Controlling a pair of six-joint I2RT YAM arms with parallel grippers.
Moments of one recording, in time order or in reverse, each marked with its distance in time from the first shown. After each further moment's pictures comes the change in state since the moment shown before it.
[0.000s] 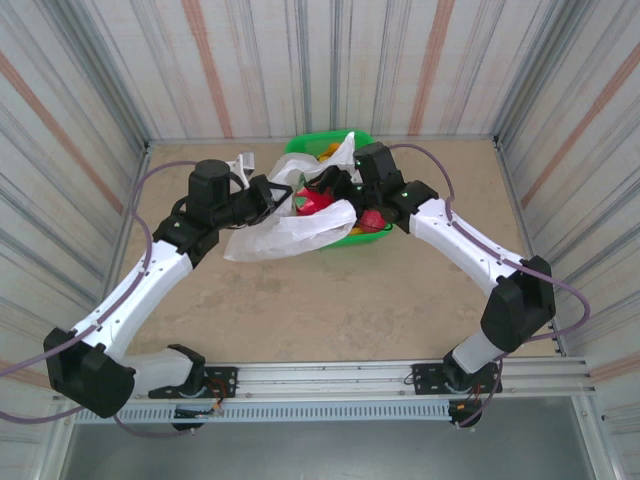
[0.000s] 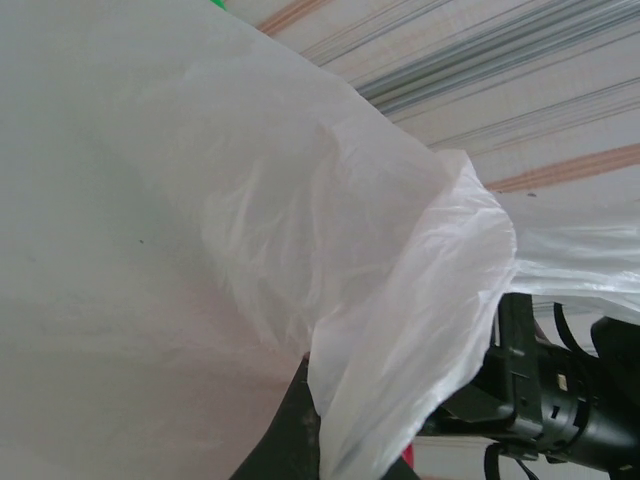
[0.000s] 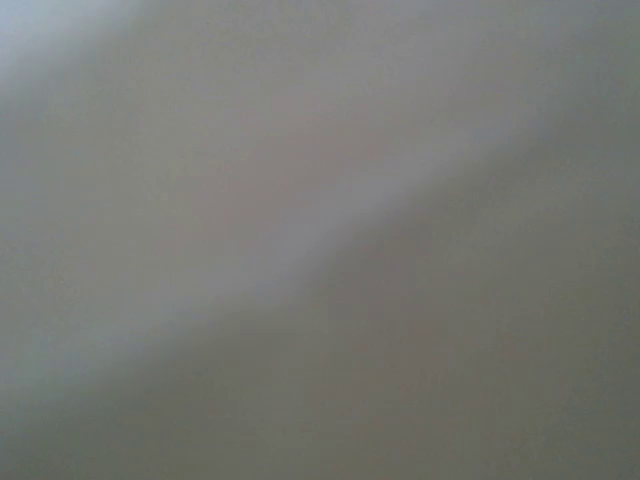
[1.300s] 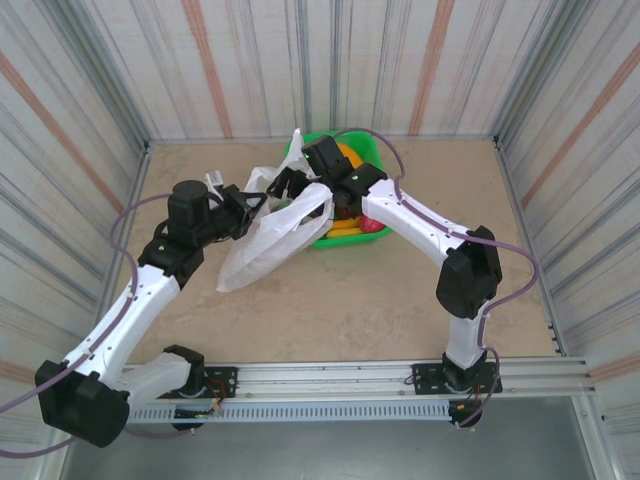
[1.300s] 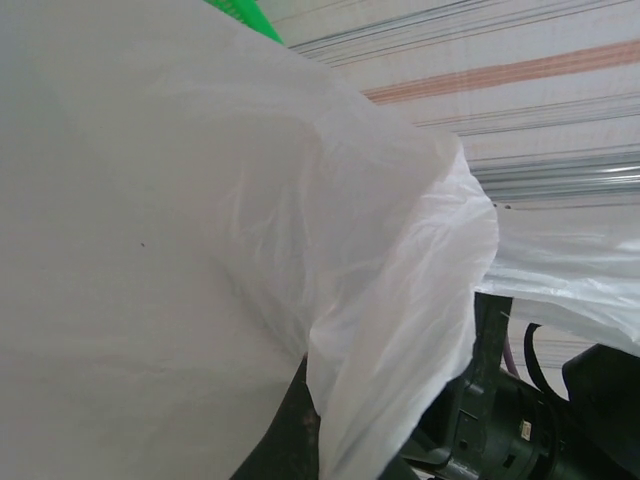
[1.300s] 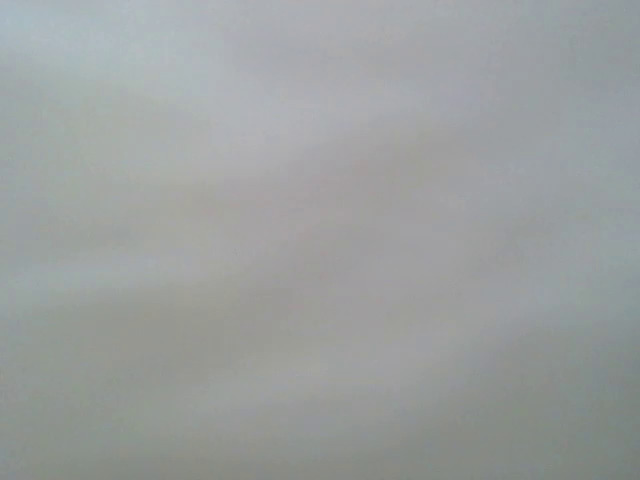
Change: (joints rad) left arm 0.101 -0.158 -0.194 0.071 -0.073 -0.261; right arm 0.129 0.315 0.377 -0.181 0.071 -0.199
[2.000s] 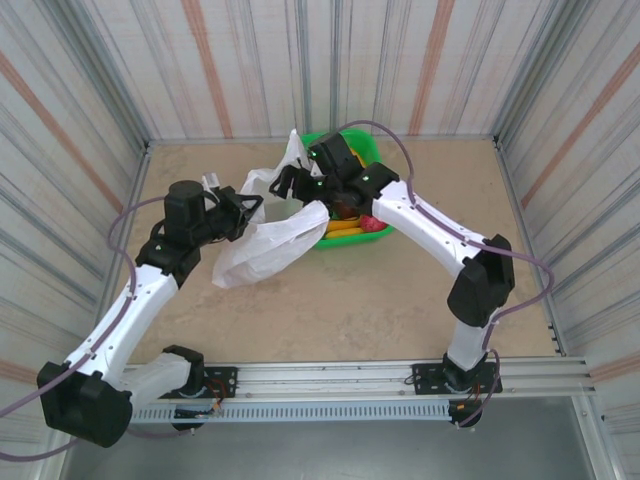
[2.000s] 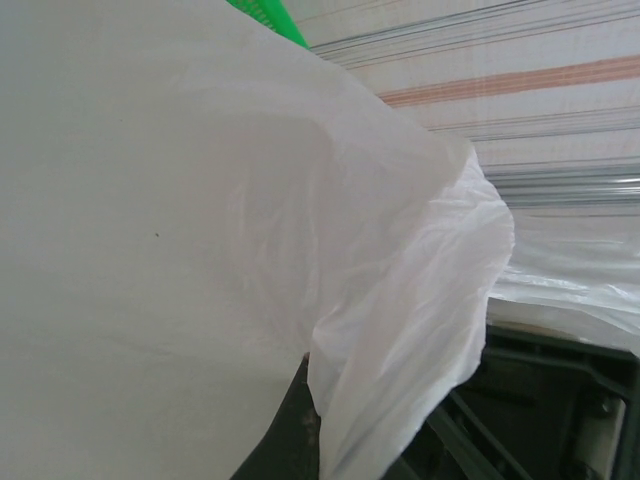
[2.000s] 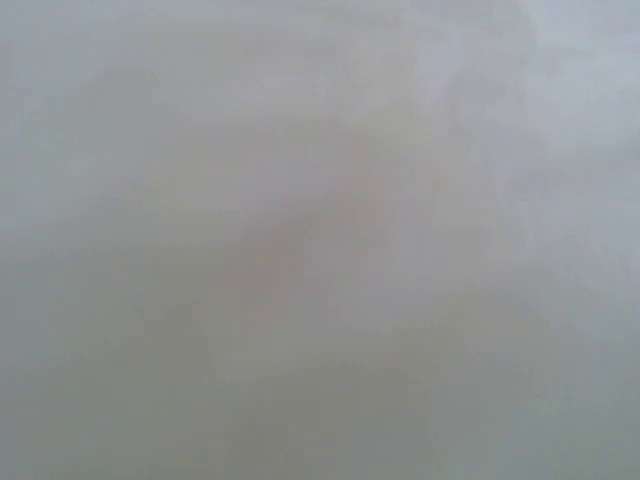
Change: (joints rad) left arm 0.054 0.000 -0.009 -0.032 0.047 0.005; right arm 0.005 -0.109 -0.046 -0.021 0.026 -0.082
